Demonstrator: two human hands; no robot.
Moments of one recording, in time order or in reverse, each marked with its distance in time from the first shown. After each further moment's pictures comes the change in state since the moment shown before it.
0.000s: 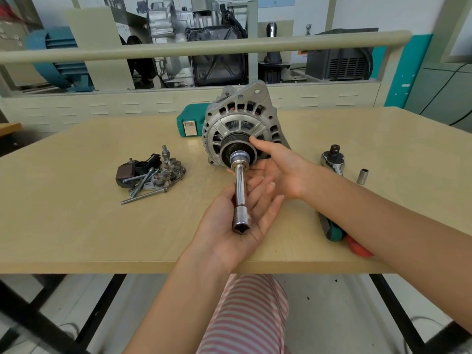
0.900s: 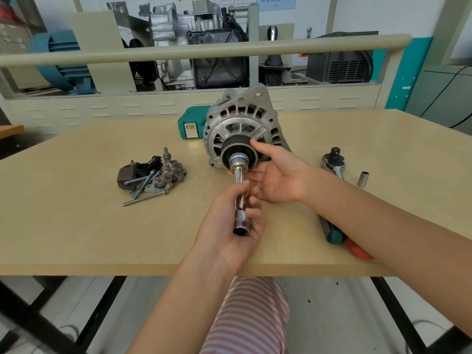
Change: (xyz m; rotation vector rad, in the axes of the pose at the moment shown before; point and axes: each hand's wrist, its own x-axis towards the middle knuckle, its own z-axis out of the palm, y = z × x) left_hand 0.002 0.002 0.000 0.029 0.054 0.011; right_hand 0.000 0.002 0.001 -0.019 0.025 -0.024
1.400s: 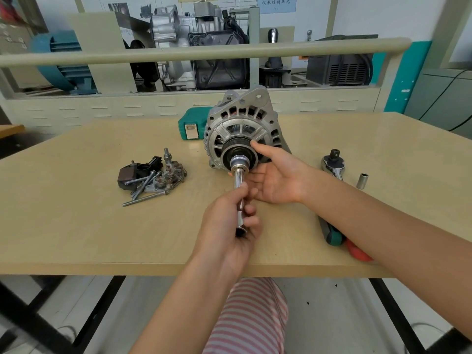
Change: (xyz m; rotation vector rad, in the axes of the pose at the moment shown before) left_hand 0.000 -0.005 0.000 0.121 0.055 0.156; right_hand 0.001 0.000 0.000 0.003 0.010 -0.006
